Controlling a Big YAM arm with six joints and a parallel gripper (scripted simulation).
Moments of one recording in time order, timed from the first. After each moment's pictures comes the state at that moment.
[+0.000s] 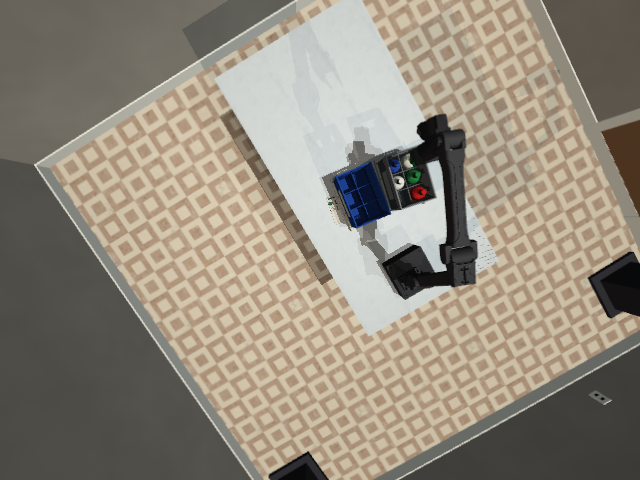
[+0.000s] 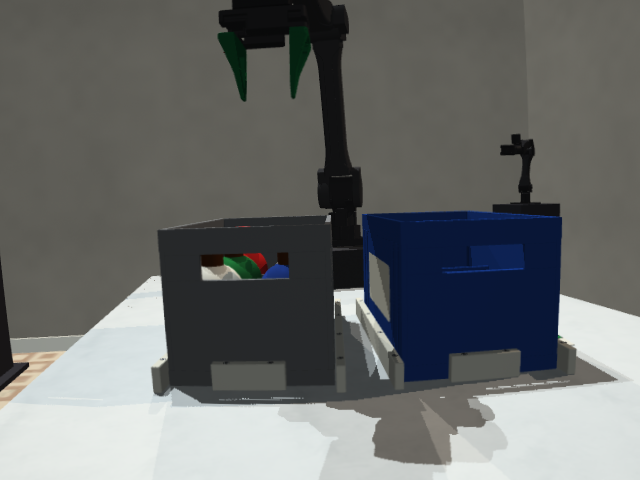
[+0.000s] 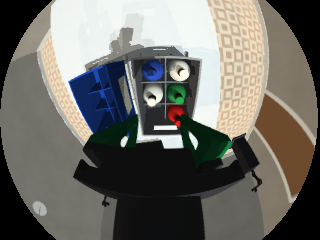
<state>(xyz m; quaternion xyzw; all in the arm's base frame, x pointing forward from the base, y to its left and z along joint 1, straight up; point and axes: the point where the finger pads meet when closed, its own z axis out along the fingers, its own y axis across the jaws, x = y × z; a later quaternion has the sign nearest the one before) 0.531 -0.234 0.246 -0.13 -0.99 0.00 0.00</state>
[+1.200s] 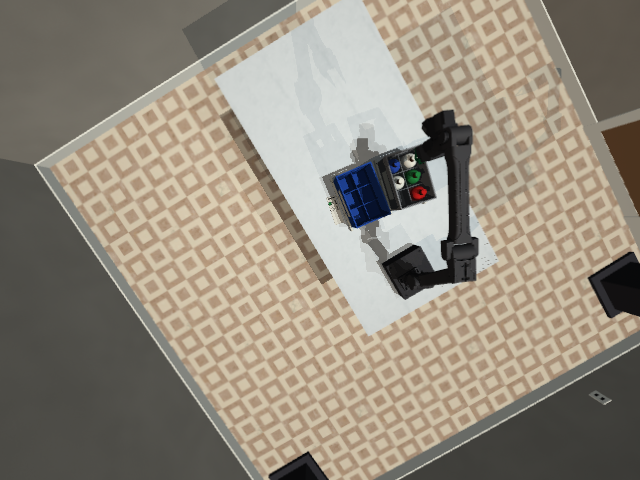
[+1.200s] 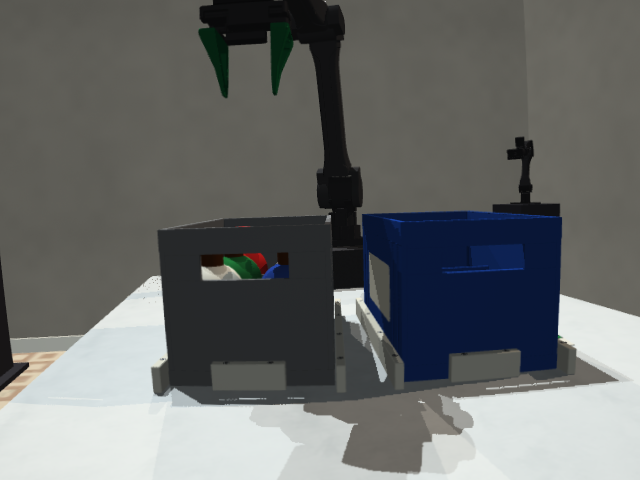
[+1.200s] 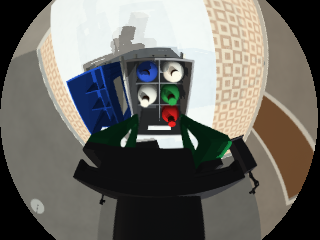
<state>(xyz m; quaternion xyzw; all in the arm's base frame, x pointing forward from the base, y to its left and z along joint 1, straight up) 0.531 -0.256 0.250 -0.12 -0.99 0.00 0.00</state>
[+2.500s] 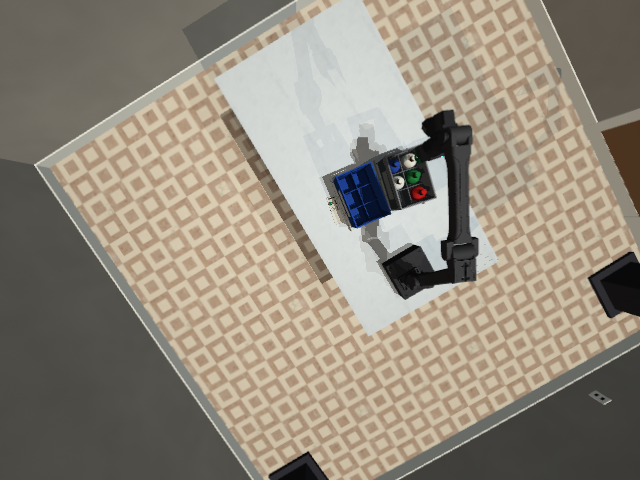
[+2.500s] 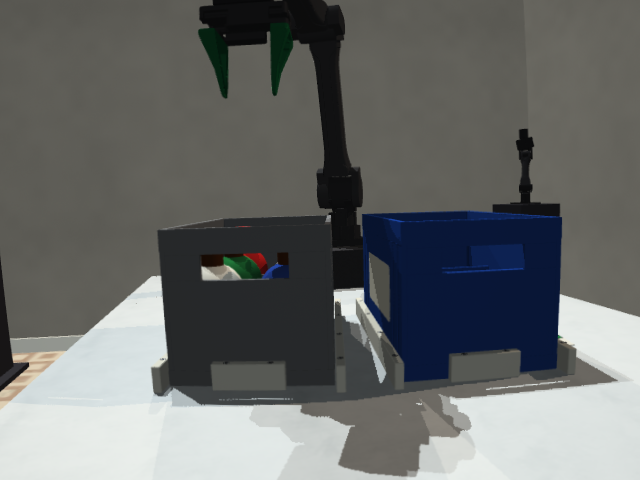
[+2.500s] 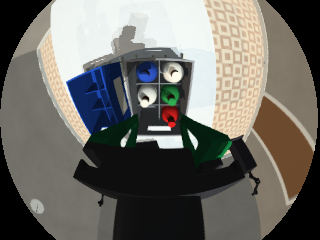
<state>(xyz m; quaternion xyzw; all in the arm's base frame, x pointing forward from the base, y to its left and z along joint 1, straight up) 0.531 -0.256 0.249 -0.12 -0.99 0.00 0.00</state>
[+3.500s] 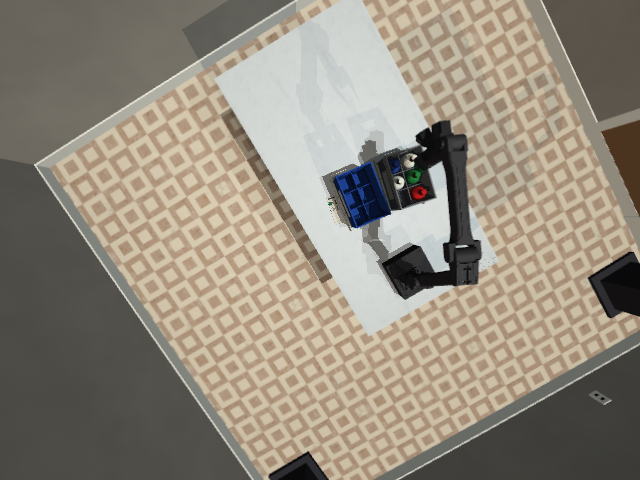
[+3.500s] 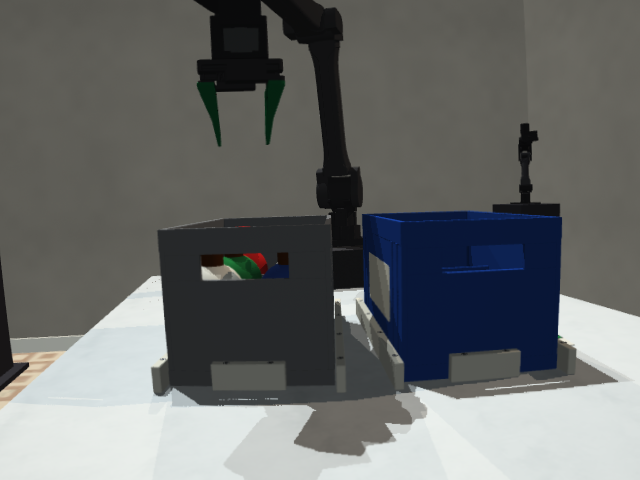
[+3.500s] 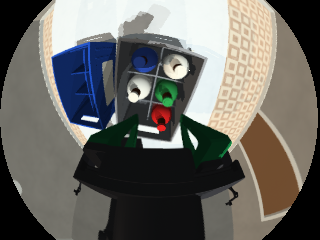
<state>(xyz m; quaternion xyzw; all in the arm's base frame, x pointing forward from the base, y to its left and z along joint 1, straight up) 0.502 -0.264 0.194 -0.01 -1.00 -0.01 0.03</state>
